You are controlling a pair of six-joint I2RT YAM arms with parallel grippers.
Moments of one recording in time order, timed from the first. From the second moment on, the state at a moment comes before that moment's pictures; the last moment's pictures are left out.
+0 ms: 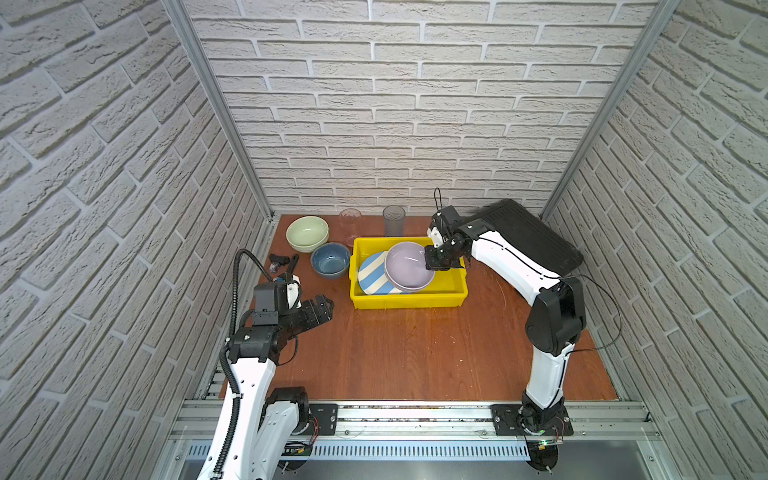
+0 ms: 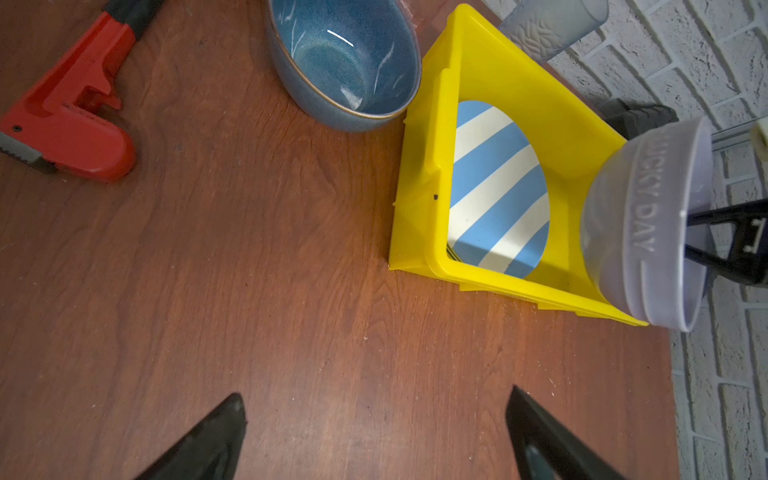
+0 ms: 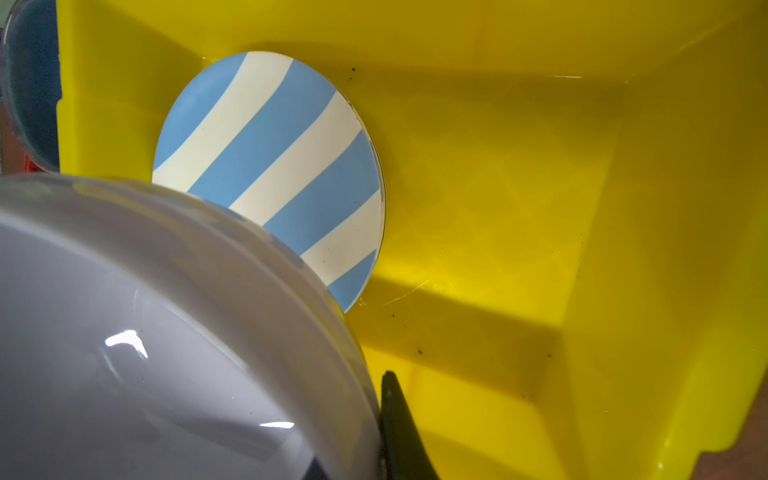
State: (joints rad) left arm 0.02 0.74 0.76 -0.86 0.32 -0.40; right arm 0.45 1.94 1.78 -1.01 -0.14 0.43
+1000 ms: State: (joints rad) left arm 0.02 0.75 0.73 -0.77 0.36 -0.40; right arm 0.53 2.18 1.93 -0.94 -0.06 0.55
